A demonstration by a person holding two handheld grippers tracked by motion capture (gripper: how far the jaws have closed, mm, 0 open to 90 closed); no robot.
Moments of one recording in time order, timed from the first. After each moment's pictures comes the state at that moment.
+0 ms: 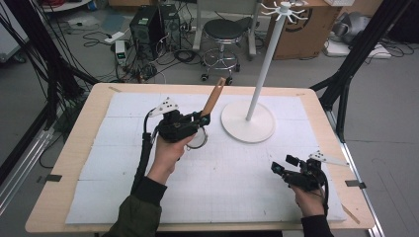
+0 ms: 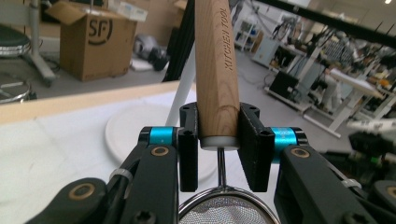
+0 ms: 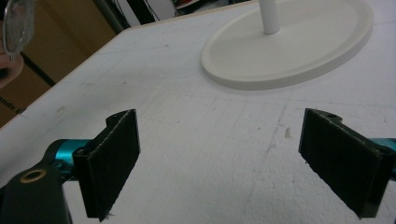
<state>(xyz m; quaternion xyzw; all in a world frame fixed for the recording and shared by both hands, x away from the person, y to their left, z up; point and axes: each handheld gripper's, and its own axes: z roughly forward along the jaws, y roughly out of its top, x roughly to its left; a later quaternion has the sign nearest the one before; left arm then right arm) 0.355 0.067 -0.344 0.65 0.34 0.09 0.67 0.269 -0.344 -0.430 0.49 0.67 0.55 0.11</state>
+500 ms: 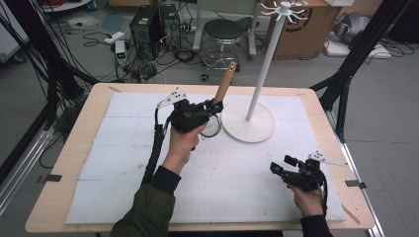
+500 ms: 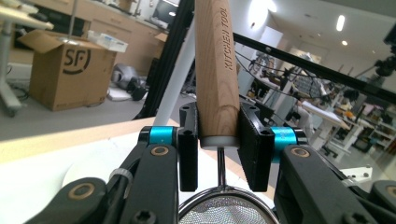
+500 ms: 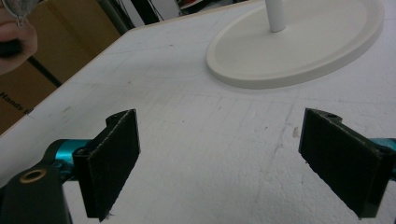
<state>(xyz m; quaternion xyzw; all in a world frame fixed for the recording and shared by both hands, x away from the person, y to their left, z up) 0.372 0.038 -0.325 0.62 0.31 0.08 0.72 0.269 -0.342 -0.431 0.49 0.67 0.55 0.10</state>
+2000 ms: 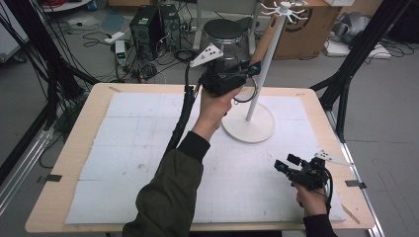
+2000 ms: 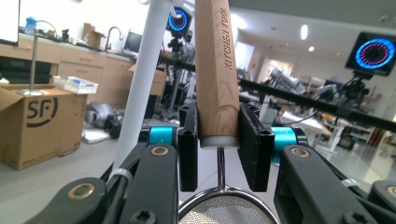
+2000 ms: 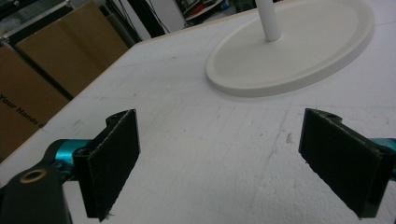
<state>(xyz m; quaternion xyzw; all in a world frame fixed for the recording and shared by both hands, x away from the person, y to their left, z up) 0.406 -0.034 -0.233 0.61 0.25 0.09 0.75 0.272 -0.355 -0.431 0.49 0.65 0.58 0.09</state>
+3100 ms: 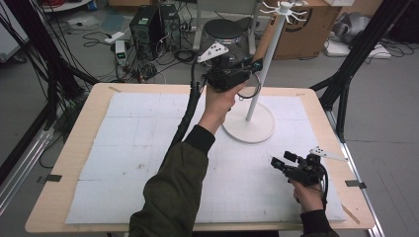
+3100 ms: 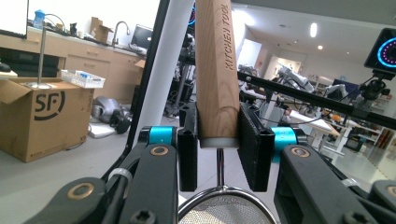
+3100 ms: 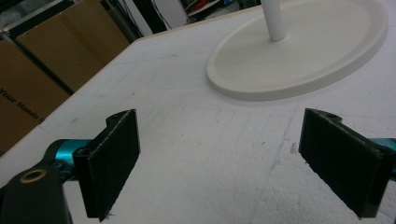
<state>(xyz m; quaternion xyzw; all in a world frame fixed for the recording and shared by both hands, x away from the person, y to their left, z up) 0.428 -0.045 -0.242 0.61 0.26 0.09 0.75 0.285 -0.348 -0.434 0.49 0.65 0.57 0.08</state>
